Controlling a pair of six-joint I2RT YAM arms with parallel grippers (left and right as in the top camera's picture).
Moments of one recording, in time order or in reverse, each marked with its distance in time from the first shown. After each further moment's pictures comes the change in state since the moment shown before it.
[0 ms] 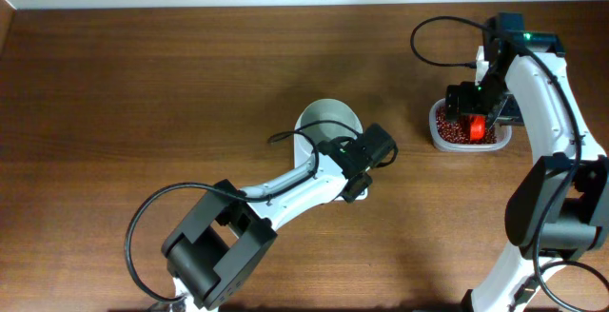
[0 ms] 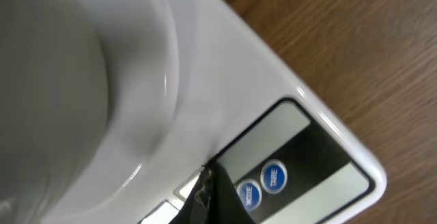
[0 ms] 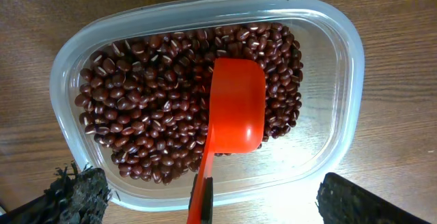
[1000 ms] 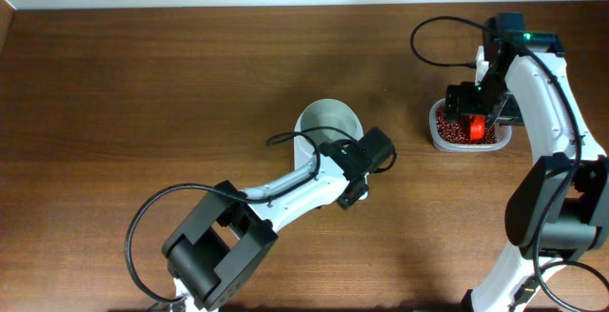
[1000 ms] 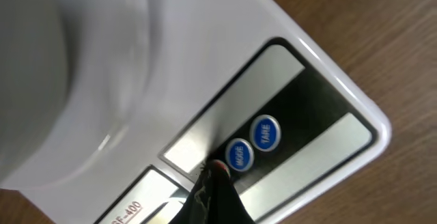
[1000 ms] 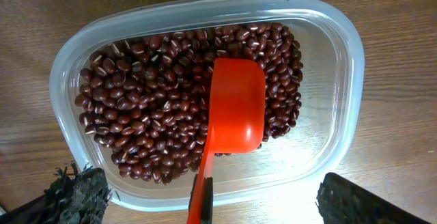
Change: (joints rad) left arm -0.013 0.000 0.000 -0.082 0.016 0.020; right arm 0.000 0.000 0.000 0.000 0.000 0.000
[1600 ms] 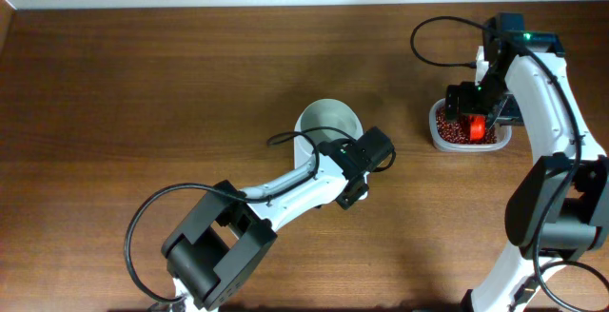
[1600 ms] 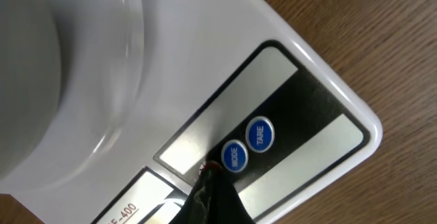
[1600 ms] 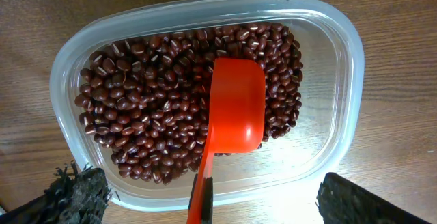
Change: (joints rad) left arm 0.009 0.000 0.000 0.011 0.019 -0.001; right arm 0.000 0.000 0.000 0.000 0.000 0.000
